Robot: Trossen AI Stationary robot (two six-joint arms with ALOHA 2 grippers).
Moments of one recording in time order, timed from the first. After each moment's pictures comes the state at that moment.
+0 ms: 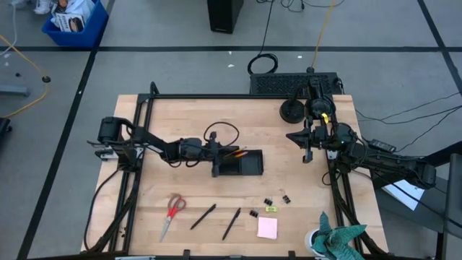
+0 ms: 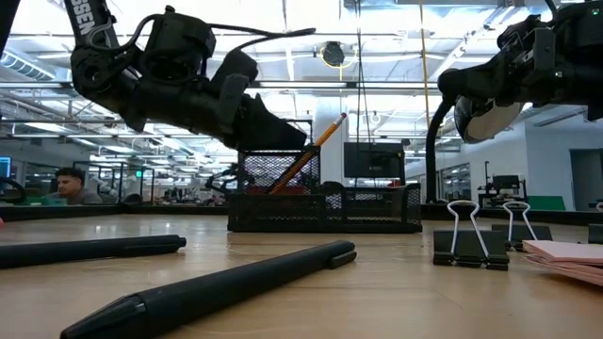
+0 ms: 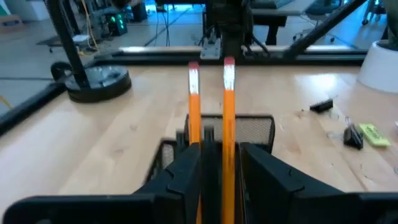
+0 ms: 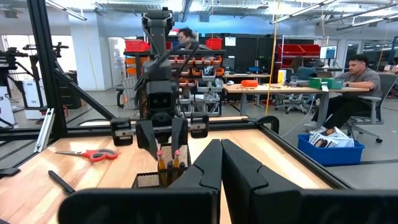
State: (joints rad) left arm 0.03 1.74 0.56 0.99 -0.03 0.02; right arm -0.44 0.40 0.01 0.51 -0.32 0.04
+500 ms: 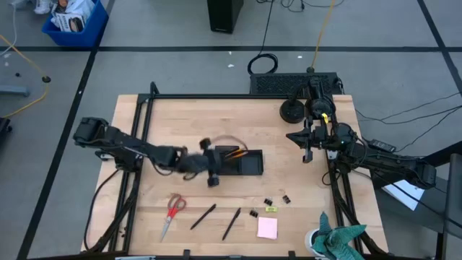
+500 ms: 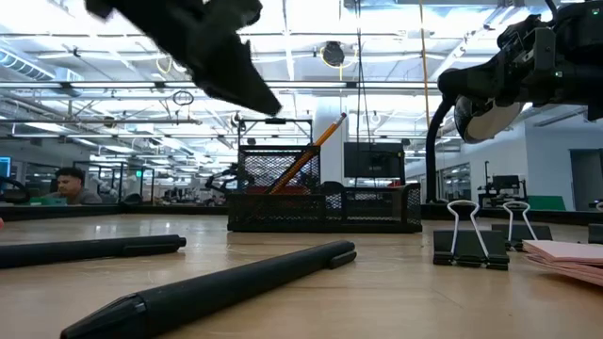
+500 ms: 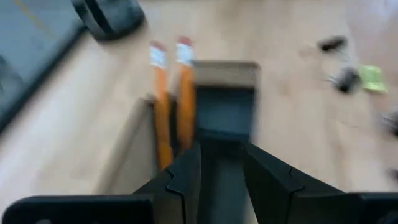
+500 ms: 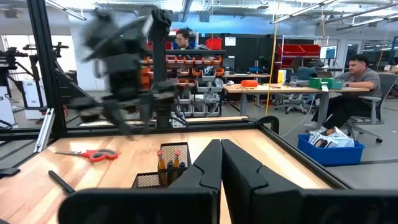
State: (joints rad) left arm -0.24 1.52 0.90 -0.05 -0.43 -0.17; right arm -0.44 0.40 0.01 0.51 -0.32 0.04
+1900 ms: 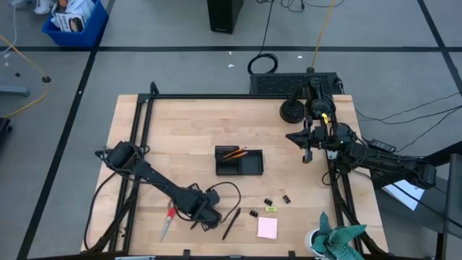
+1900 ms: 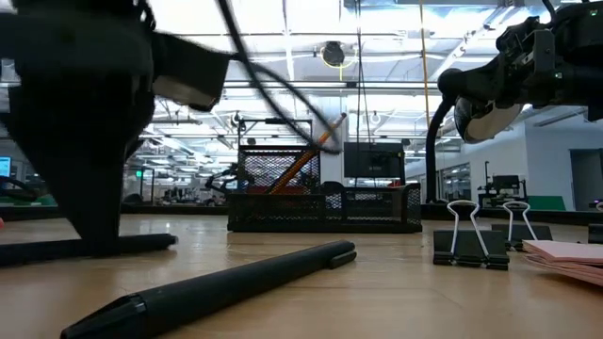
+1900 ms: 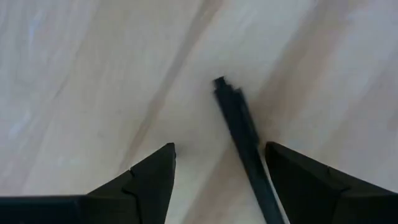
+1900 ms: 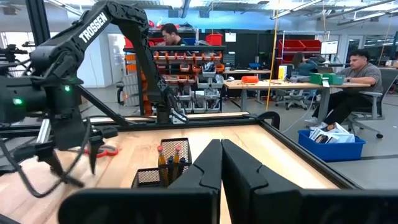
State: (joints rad) left arm -0.54 1.99 1.32 -0.81 -0.12 -1.05; right arm -0.44 0.40 0.01 0.50 -0.32 0.04
